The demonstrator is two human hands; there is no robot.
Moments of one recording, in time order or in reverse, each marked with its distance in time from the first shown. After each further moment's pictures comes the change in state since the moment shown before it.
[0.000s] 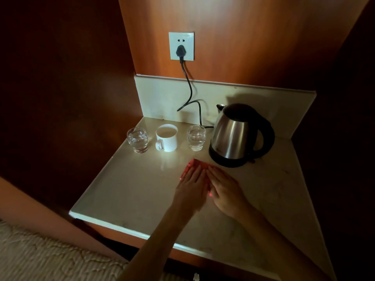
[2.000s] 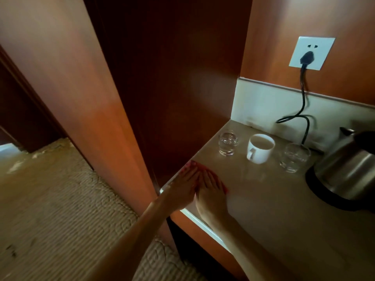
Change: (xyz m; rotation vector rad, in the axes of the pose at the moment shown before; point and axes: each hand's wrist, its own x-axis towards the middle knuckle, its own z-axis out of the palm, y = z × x) left_hand -0.146 -0.220 -0.039 0.410 0.173 0.000; right_hand 0.080 -0.240 0.125 0.097 -0.114 -0.178
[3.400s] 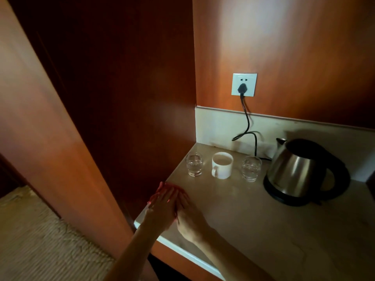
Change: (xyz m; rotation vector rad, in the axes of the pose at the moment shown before) left_hand 0.028 0.016 -0.012 -0.057 -0.099 -0.204; right_hand 0.000 0.026 -0.017 0.122 -0.036 -0.152
